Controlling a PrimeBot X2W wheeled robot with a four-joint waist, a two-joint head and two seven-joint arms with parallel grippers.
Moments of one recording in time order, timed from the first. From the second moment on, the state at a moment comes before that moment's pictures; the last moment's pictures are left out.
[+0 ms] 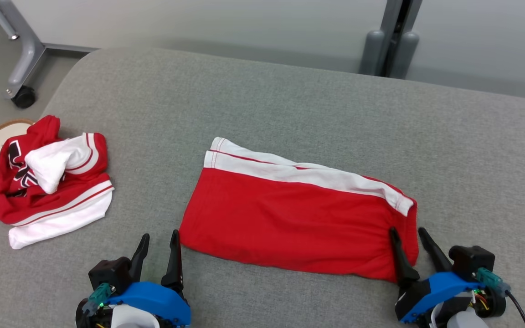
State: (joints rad) left arm -0.19 0.06 -0.19 0.60 -0.40 -0.10 -0.26; right arm -0.23 -0.05 0.04 0.61 0.25 0.13 -0.26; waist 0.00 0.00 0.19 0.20
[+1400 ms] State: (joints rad) left arm -0.16 0.05 -0.31 0.68 -0.46 -0.13 -0.26; right arm -0.23 -0.05 0.49 0.47 1.09 0.13 -0.24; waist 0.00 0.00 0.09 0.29
